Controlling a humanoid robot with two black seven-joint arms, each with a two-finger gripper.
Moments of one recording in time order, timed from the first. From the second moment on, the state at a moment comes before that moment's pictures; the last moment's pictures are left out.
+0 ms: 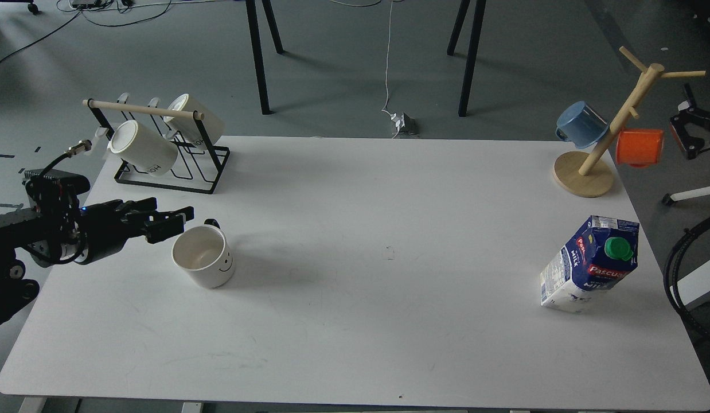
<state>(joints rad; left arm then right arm) -0.50 0.82 -0.60 -1.16 1.80 -0.16 -0.28 0.30 -0.65 1.29 1.02 0.35 0.49 0.12</state>
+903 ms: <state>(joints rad) -0.49 0.70 -0.50 -1.00 2.00 -0.11 -0.29 0.29 -0.64 1.29 1.01 0.35 0.49 0.12</state>
